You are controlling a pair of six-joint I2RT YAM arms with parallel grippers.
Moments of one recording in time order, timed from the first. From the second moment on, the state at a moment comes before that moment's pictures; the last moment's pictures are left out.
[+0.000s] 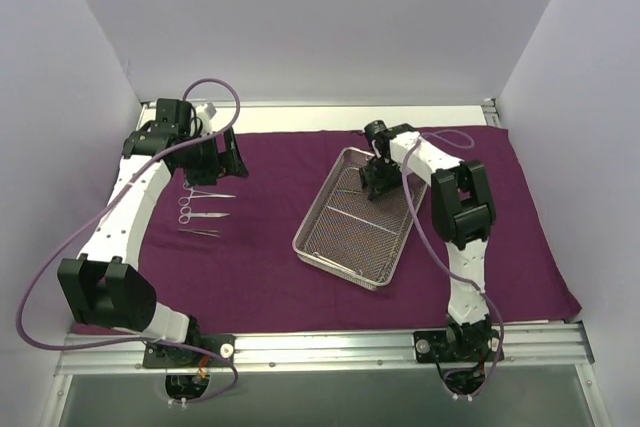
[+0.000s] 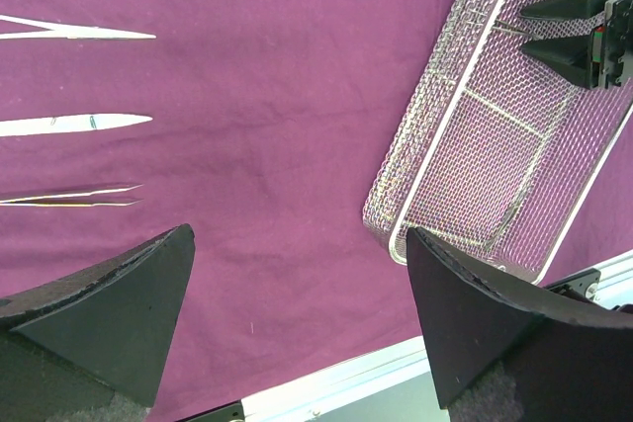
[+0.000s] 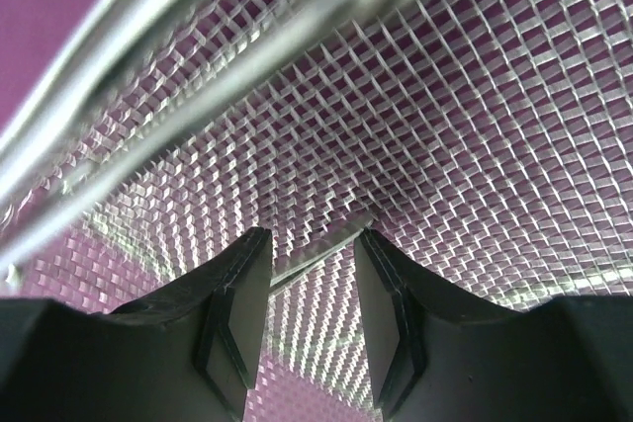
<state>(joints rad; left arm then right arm) -0.13 1.48 1.48 -0.96 0.29 -0.32 0.36 2.13 1.62 -0.90 0.11 1.49</state>
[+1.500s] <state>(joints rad) -0.65 1.54 1.59 -0.80 0.05 -0.35 0.55 1.88 1.89 -0.95 0.06 0.95</state>
